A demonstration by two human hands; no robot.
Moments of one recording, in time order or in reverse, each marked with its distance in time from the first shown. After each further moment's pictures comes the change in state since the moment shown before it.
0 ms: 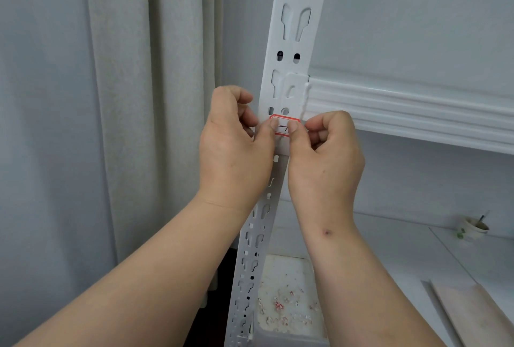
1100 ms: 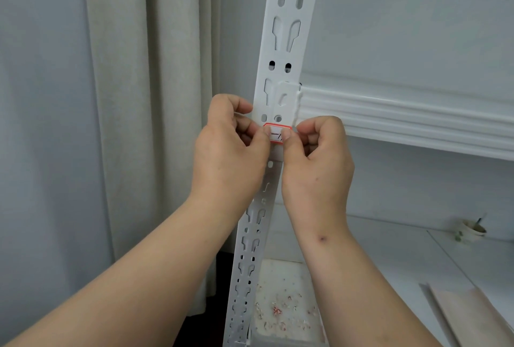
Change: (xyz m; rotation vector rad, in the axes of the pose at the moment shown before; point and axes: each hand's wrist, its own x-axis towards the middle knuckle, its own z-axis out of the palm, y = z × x) left_hand 0.000 0.015 -0.008 0.002 -0.112 -0.100; right_hand -0.001 -0.003 -0.003 0.074 -0.047 -0.016
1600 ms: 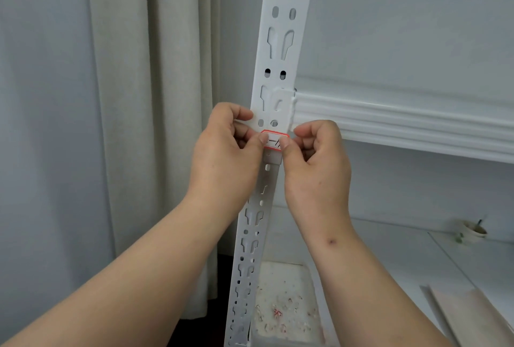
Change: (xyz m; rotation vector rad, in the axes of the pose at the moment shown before) left_hand 0.002 0.001 -0.004 -0.013 -0.045 -0.091; right_hand 0.003 0.003 -0.010 0.042 -0.117 0.029
